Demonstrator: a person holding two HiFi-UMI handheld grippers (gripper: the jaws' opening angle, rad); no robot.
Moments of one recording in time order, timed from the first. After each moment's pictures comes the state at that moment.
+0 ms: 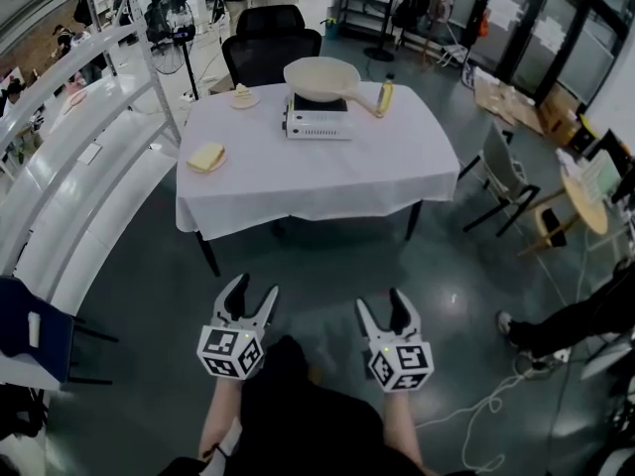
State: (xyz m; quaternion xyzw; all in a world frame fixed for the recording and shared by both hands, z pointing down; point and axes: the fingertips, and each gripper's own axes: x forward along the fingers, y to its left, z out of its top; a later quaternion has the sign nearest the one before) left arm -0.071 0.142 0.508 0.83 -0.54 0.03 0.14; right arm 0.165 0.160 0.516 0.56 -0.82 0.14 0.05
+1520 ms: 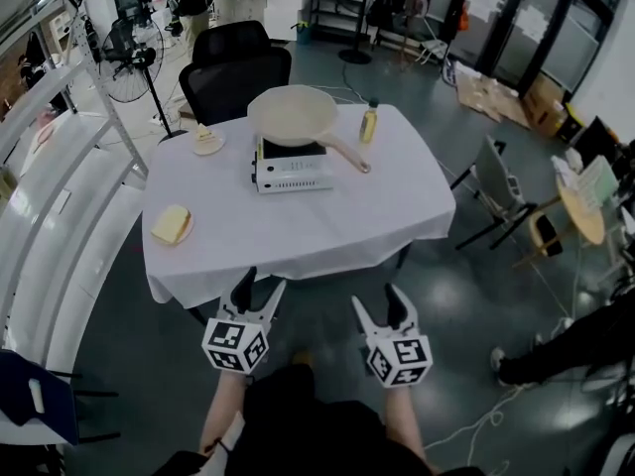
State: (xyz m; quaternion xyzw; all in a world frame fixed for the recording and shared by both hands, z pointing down) left arm -0.026 -0.145 0.481 0.87 -0.48 0.03 0.14; right arm 0.180 -0.102 0.493 0.58 -0.80 0.13 0.06
